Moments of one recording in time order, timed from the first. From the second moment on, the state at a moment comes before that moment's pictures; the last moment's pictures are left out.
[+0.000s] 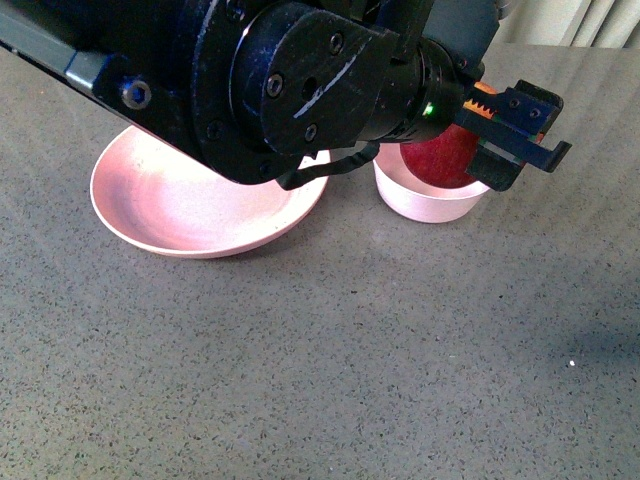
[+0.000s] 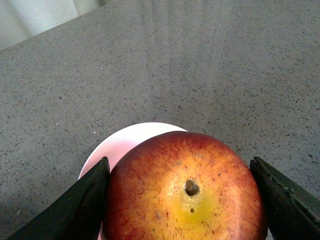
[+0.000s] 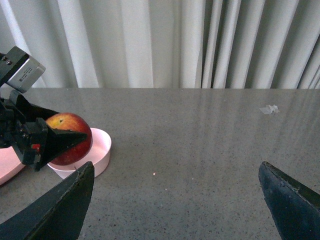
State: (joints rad) left arm -0.68 2.15 1.23 0.52 0.14 0.10; right arm 0.00 0.00 0.02 0.00 0.00 0.00
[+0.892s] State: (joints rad) left arm -0.68 2.17 1.27 0.51 0.12 0.10; right arm 0.00 0.00 0.02 0.00 0.00 0.00
